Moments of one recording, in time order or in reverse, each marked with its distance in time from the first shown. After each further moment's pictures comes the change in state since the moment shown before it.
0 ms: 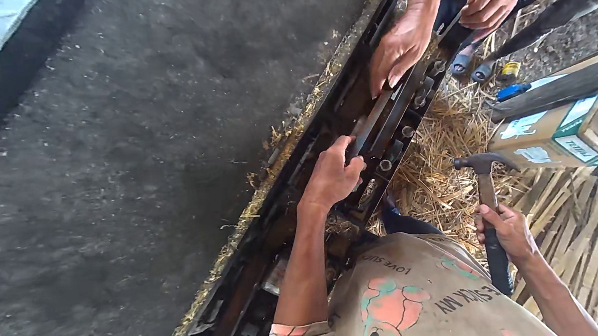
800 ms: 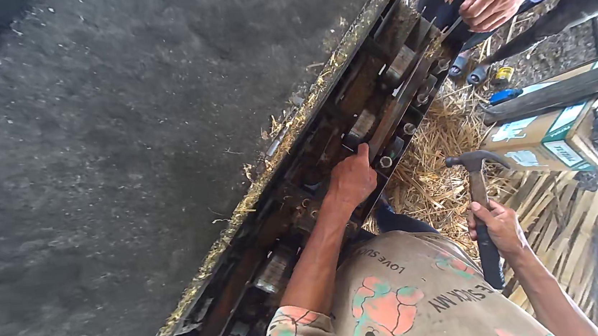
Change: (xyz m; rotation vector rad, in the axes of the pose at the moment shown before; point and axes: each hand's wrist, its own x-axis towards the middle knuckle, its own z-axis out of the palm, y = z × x) left_hand 0.025 -0.020 0.048 0.611 -0.003 0.010; right_hand 0.006 -0.007 0.011 -0.038 -0.015 -0.004
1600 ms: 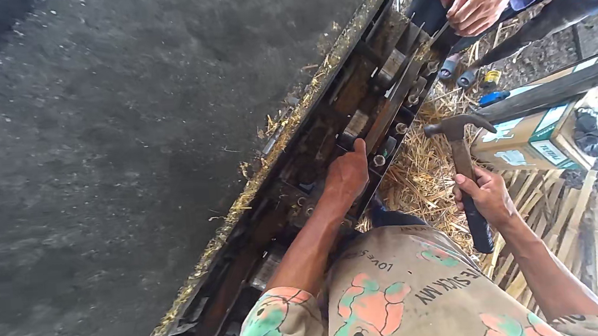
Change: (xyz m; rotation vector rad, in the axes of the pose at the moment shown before) left_hand 0.015 0.015 0.000 0.229 -0.119 -0.093; right_hand 0.031 -0.061 0.017 -0.149 -0.150 -0.228
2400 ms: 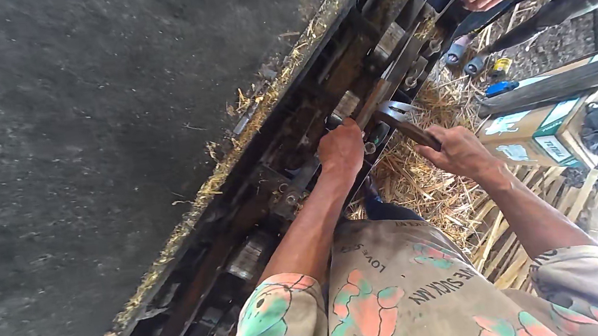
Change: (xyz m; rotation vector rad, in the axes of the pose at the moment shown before) left_hand 0.017 0.035 -0.008 0.091 0.070 -0.238; right_hand 0.090 -0.031 0.003 -1.015 -0.244 -0.389
